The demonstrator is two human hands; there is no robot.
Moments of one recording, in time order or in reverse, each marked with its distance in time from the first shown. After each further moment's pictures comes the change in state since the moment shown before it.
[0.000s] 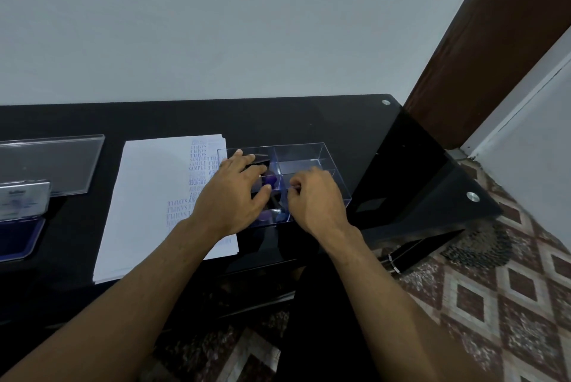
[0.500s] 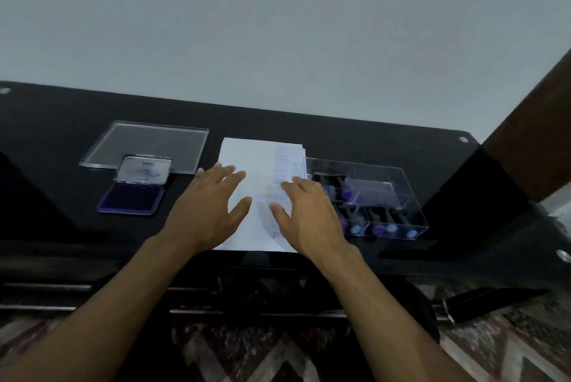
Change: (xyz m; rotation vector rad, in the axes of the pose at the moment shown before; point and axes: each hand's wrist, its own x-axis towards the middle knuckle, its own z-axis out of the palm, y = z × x) left_hand -0.114 -0.089 -0.099 0.184 0.066 -0.251; right_hand -0.039 -0.127 0.028 0.025 -0.147 -0.332
